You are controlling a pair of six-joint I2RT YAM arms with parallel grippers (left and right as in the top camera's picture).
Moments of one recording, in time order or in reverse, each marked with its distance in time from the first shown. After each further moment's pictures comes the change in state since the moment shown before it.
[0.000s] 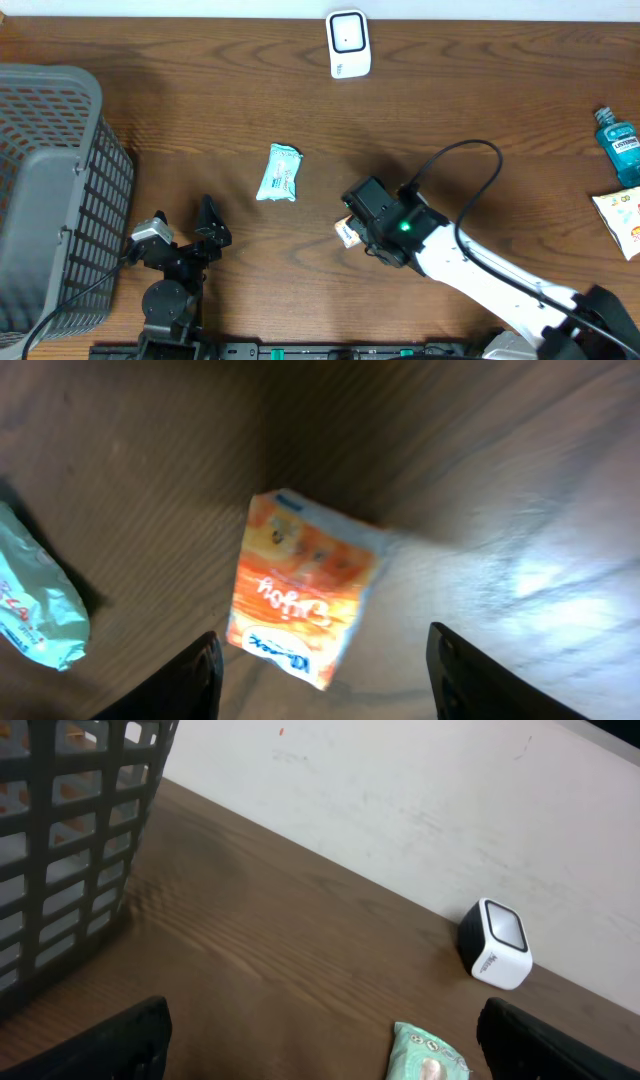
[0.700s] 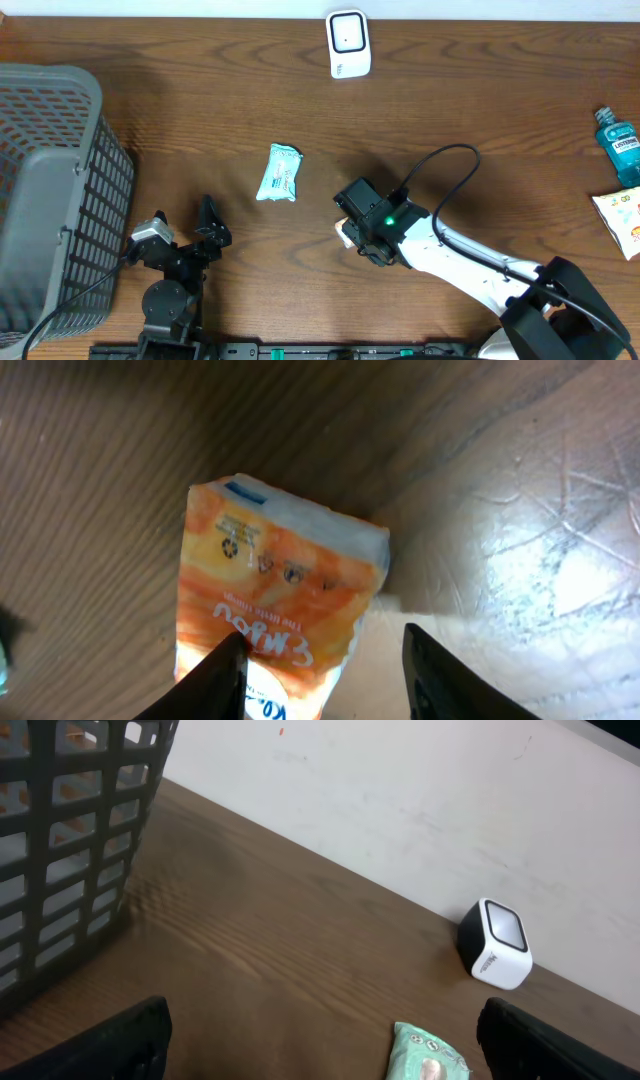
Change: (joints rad) left arm 0.000 0.000 0.000 0.000 0.000 0.000; right arm 0.000 0.117 -0.016 0.064 -0.042 0.013
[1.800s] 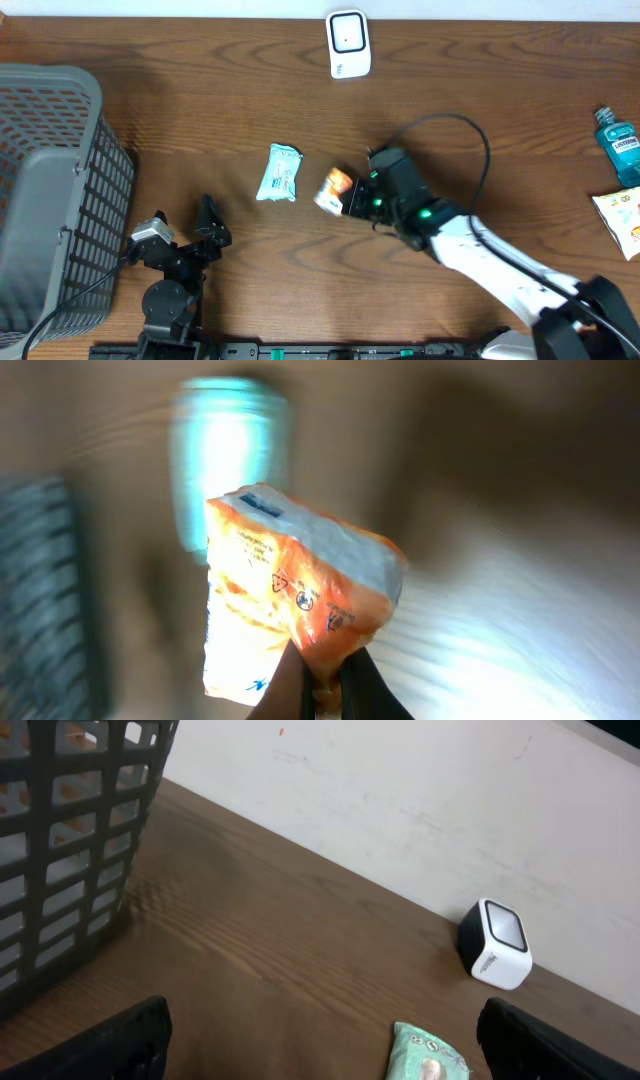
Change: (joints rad) left arm 0.000 0.000 0.000 0.000 0.000 0.000; right arm -0.193 -0.124 -0.066 0.440 -0.380 -0.744
